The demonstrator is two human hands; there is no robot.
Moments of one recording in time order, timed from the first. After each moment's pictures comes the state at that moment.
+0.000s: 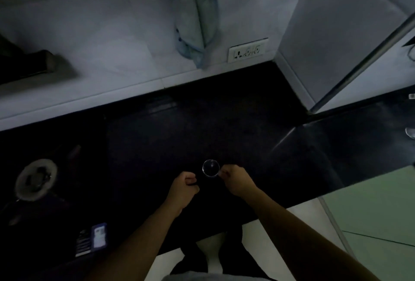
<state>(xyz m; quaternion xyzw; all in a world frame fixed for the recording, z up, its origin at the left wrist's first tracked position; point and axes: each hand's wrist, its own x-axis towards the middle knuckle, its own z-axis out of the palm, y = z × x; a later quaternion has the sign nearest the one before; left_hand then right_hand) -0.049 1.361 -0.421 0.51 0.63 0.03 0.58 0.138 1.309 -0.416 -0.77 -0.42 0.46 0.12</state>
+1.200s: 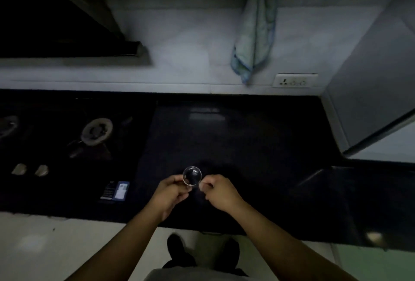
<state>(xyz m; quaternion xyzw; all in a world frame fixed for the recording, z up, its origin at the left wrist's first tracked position) -0.099 1.301 -0.362 0.24 0.64 0.29 0.67 0.074 1.293 -0.358 -0.63 -0.56 0.51 0.16</state>
